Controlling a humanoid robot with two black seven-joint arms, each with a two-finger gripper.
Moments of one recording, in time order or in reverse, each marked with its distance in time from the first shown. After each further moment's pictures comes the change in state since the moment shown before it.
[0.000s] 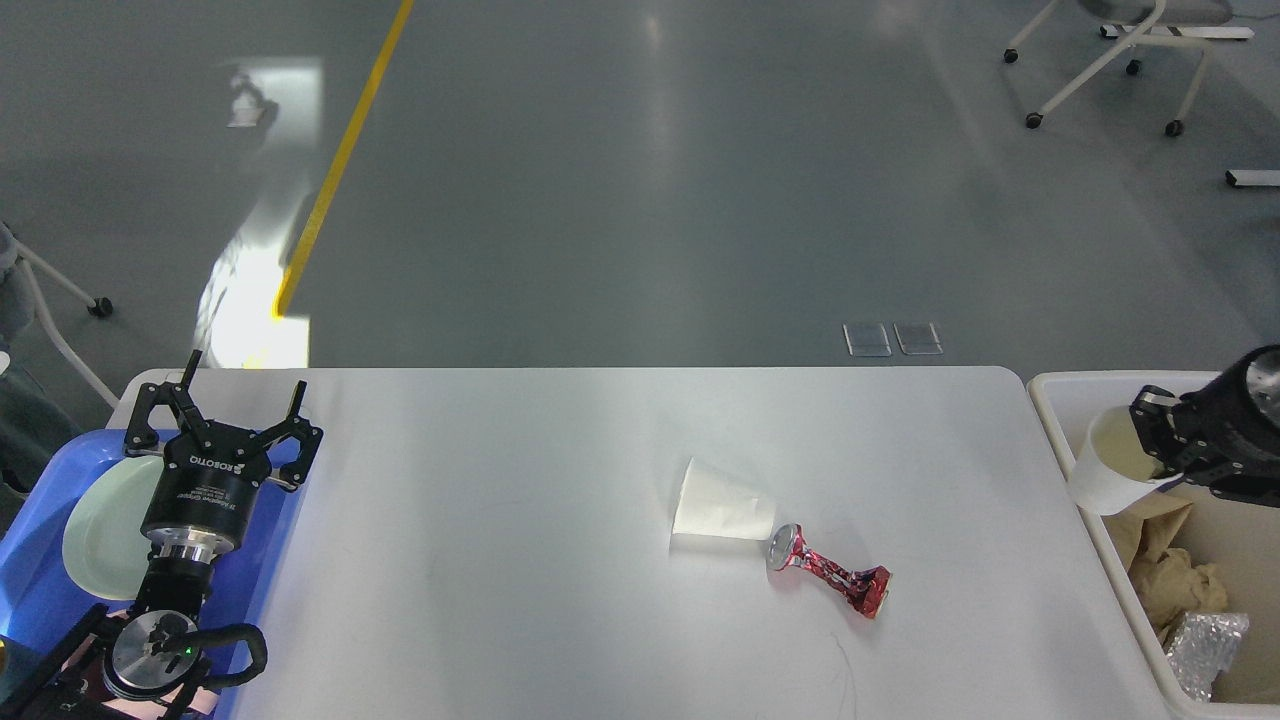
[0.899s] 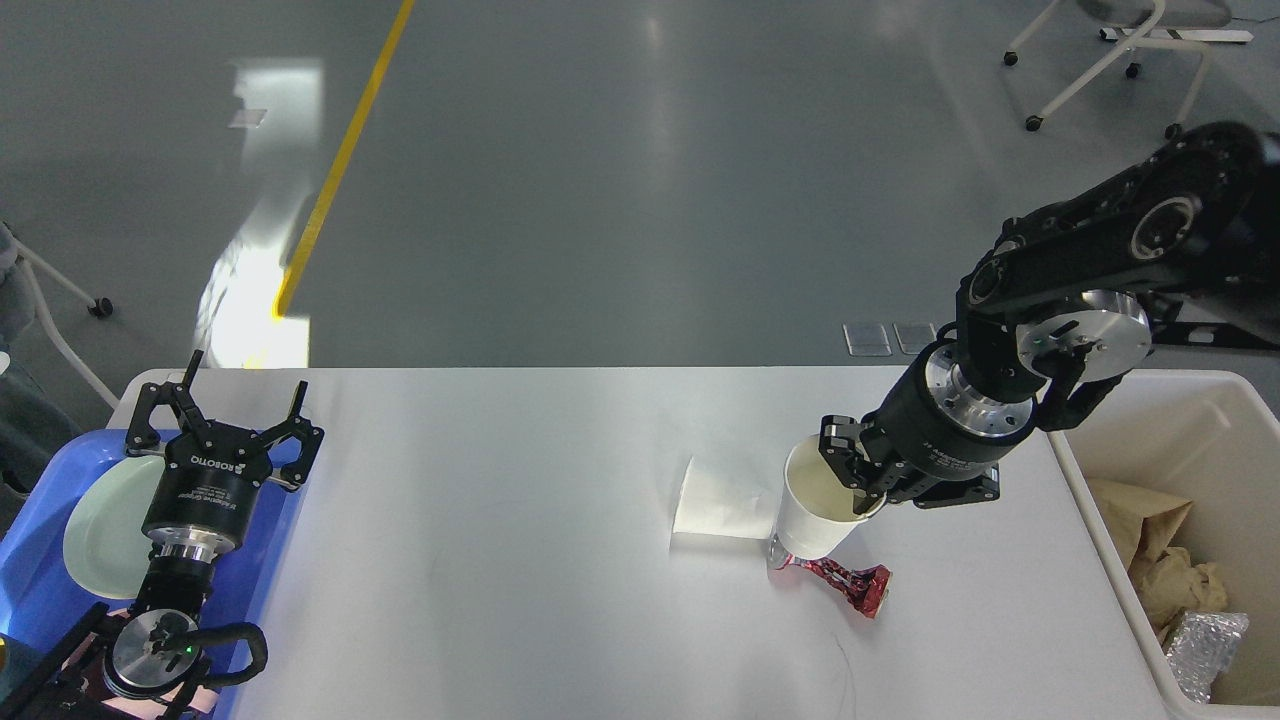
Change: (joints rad) left arm 0.000 -0.001 0.000 0.000 0.000 0.001 0.002; right arm 0.322 0.423 0.272 0.395 0.098 0.009 -0.002
